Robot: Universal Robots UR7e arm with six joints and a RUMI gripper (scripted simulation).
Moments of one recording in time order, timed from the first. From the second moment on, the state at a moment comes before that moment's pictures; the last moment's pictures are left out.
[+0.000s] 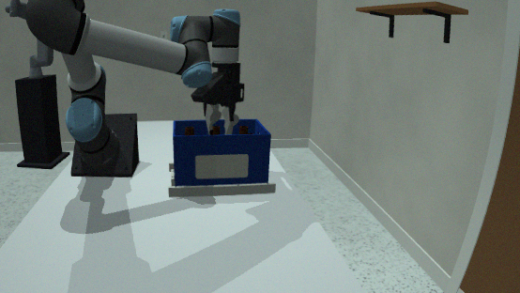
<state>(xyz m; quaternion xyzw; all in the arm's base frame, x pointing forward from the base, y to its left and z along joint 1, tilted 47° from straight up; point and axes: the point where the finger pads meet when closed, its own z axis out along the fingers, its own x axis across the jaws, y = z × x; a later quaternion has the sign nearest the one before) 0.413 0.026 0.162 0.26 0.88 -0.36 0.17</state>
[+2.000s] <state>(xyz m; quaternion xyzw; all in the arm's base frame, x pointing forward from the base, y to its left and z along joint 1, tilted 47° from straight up) 0.405 0.082 0.214 0.26 0.88 -0.36 0.17</state>
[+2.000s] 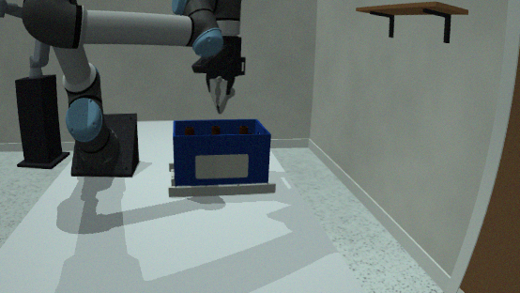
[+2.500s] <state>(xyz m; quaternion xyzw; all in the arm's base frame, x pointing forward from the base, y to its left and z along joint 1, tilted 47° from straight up) 0.403 0.090 0.205 0.26 0.88 -0.36 0.17</state>
